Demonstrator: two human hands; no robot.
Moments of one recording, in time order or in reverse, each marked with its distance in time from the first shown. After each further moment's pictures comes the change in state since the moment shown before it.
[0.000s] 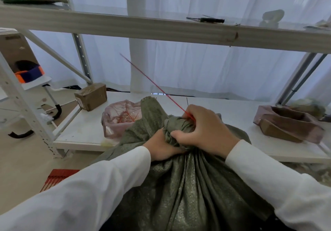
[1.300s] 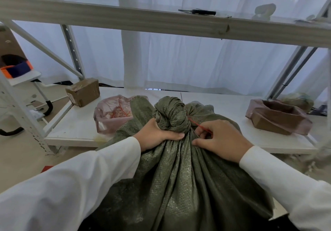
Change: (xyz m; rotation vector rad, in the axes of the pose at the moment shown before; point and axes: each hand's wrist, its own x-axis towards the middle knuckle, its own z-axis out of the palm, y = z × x) left_hand 0.004 0.008 0.000 -0.362 0.060 0.005; right_hand -0.037 0.049 -0.015 -0.054 -0.214 0.170
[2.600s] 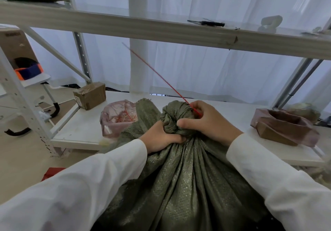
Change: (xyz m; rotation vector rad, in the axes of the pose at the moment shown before) left_hand 0.003 0.006 -0.010 0.127 0.004 0.022; right_hand 0.052 -0.030 0.001 0.500 0.068 0.014
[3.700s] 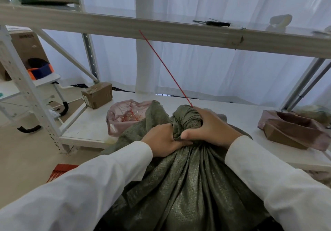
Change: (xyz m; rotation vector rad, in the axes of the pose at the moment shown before) left_hand -0.014 0.020 0.004 0.799 0.026 -0.054; right_hand -0.001 0.003 0.001 -0.088 -0.171 -0.171
